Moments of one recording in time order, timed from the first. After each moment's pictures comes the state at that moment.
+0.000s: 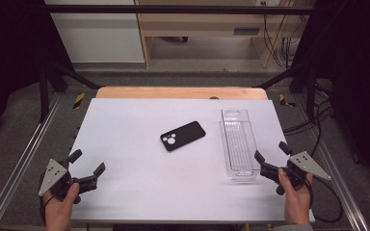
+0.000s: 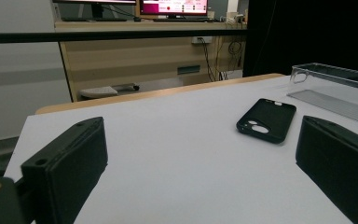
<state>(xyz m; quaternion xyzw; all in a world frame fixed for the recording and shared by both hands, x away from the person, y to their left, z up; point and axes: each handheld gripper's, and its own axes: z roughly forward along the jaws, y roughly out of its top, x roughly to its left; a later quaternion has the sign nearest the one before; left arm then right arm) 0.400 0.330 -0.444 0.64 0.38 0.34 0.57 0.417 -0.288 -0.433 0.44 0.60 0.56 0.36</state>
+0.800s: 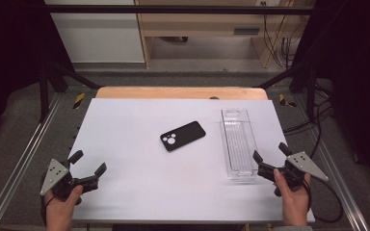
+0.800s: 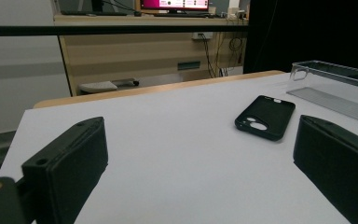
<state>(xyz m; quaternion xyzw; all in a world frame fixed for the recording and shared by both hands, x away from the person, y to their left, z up) 0.398 0.327 -0.443 0.65 0.39 0.33 0.57 0.413 -0.277 -0.427 0.46 0.60 0.54 0.36</state>
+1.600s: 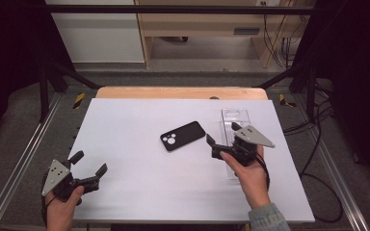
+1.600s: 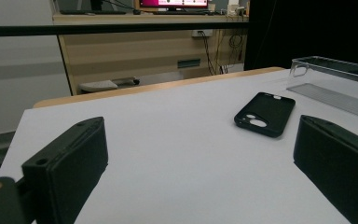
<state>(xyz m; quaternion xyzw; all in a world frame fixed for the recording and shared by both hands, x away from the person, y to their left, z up) 0.397 0.324 -0.444 0.65 0.38 0.33 0.56 0.465 -0.151 -0.378 0.41 0.66 0.55 0.30</state>
